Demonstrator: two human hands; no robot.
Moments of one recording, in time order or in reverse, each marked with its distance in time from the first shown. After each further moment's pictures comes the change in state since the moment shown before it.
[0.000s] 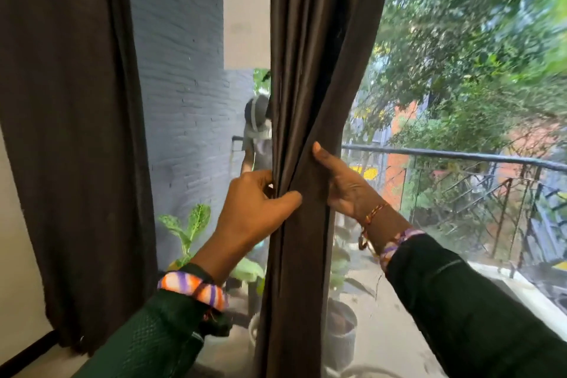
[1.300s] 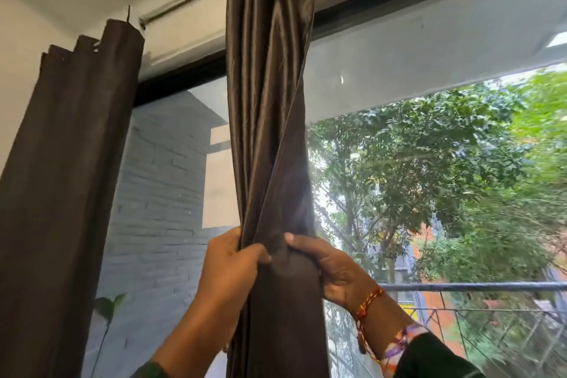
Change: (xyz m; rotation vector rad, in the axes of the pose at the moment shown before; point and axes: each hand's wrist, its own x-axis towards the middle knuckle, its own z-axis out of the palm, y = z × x) left_hand 0.089 0.139 0.052 -0.362 0.168 0.065; right_hand 0.040 -0.146 -0.044 -0.035 -0.375 -0.179
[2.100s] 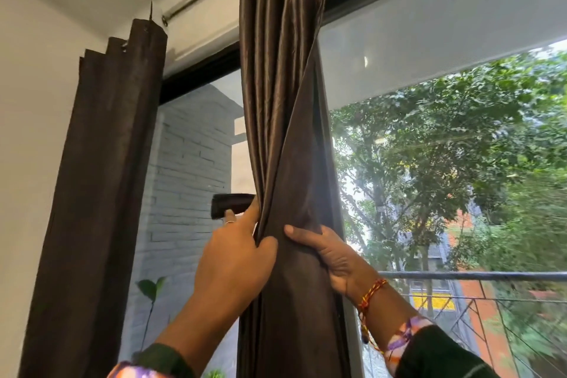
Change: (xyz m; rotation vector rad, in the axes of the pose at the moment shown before) left_hand 0.002 0.000 -0.026 0.824 0.040 0.178; right_hand 0.009 0.017 0.027 0.060 -0.006 -0.030
